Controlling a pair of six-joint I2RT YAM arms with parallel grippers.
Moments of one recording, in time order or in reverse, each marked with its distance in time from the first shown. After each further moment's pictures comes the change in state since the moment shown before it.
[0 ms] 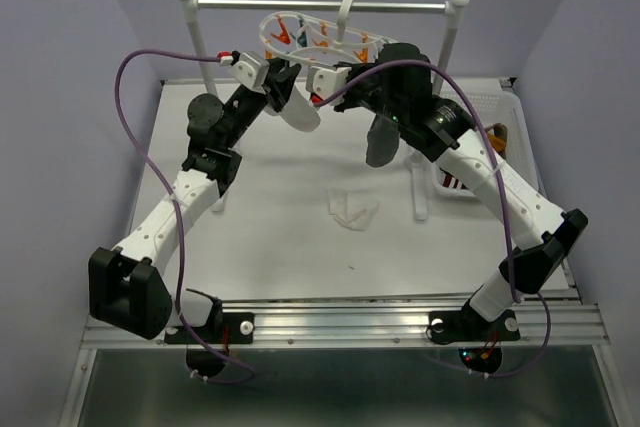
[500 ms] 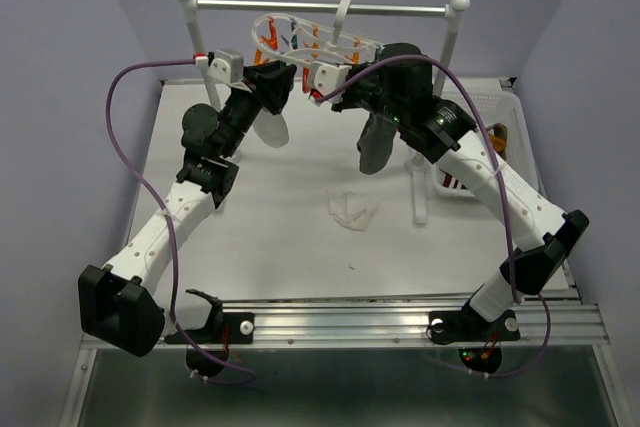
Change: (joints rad) left arm -0.032 -0.089 -0.044 -0.029 -0.147 -0.313; right arm 0.002 -0.006 -0.004 0.022 -0.010 0.109
